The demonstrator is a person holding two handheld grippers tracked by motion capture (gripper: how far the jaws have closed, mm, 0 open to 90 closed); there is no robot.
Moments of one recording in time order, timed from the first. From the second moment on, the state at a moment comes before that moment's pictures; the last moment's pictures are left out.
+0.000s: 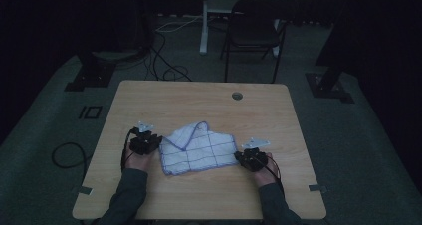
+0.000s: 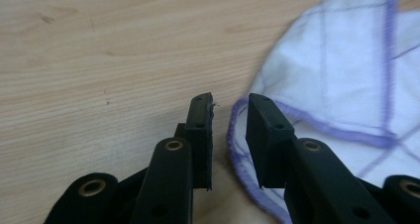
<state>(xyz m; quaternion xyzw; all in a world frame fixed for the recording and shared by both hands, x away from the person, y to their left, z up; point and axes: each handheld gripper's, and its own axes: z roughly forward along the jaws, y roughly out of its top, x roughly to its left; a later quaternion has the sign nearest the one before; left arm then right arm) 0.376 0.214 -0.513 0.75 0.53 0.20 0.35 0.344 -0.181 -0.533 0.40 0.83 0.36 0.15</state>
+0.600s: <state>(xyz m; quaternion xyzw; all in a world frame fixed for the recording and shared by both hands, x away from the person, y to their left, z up) 0.326 0.168 -0.530 0.81 0.45 0.16 0.35 0.394 -0.178 -0.530 0.46 0.78 0.41 0.15</state>
